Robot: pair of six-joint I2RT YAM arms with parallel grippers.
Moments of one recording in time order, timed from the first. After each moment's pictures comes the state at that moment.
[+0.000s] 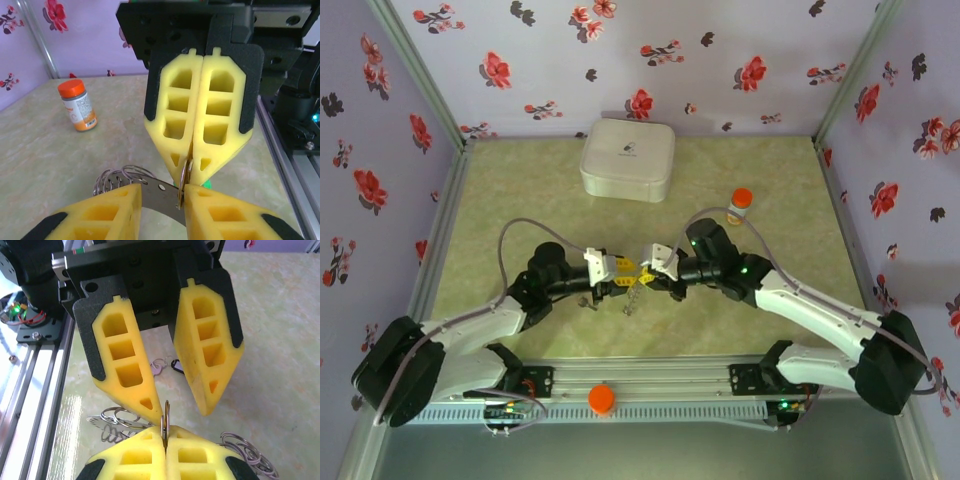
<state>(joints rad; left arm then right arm) -0.72 1.13 0.40 0.53 0.68 0.27 0.82 1.15 0.79 -0.28 -0.55 -0.50</state>
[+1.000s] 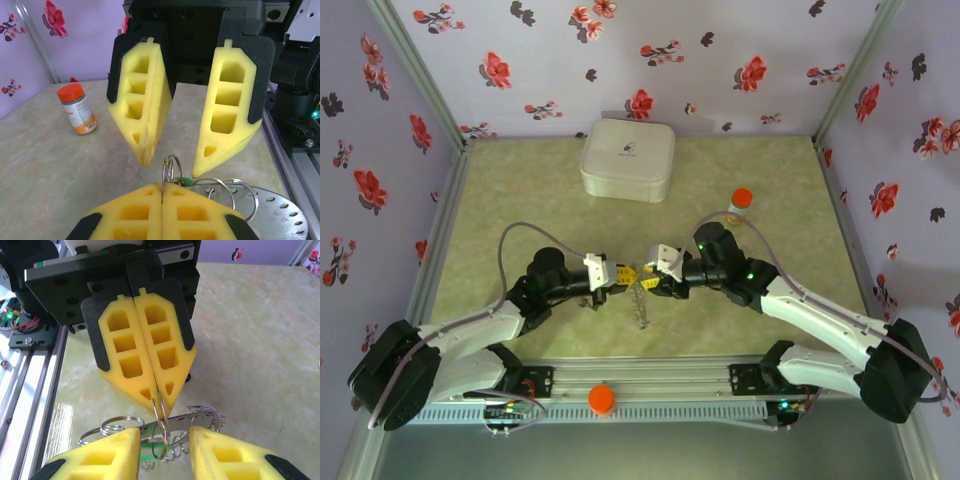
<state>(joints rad) -0.75 1.10 0.35 0.59 0.65 0.26 0.79 1.09 0.71 -0.17 -0.56 -0.46</state>
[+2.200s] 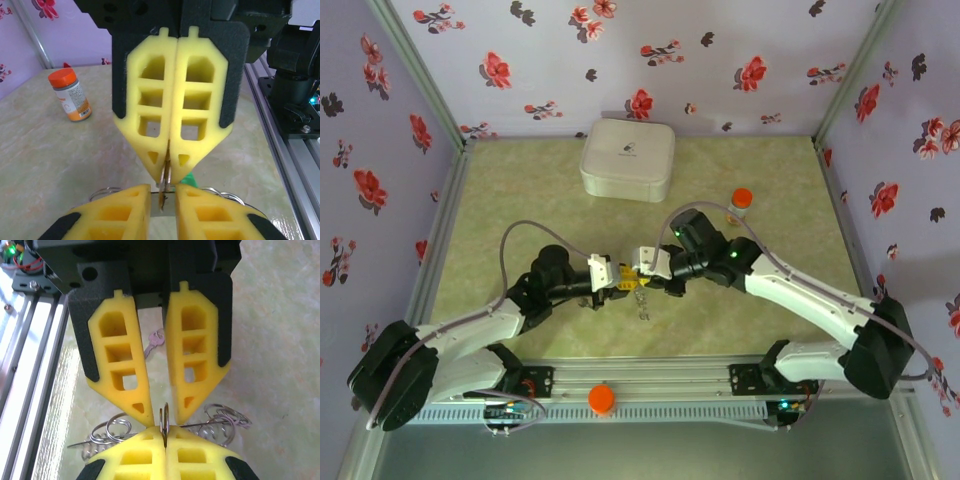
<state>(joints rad) -0.76 1.10 0.39 0.45 0.64 0.32 0.85 1.26 0.99 -0.56 -0.47 -0.69</state>
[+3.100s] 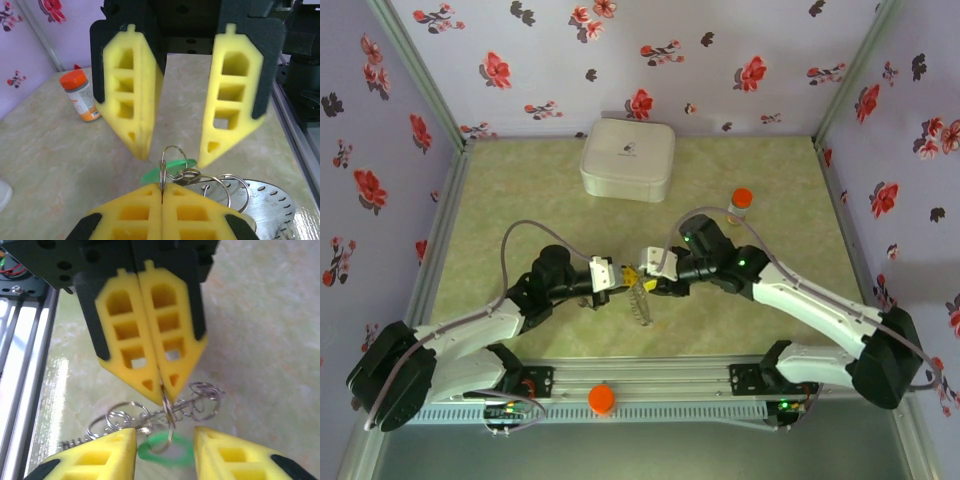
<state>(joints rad) -0.77 1.09 0.40 0.44 0.58 0.40 0.81 1.16 0.86 -0.43 -0.45 -0.60</state>
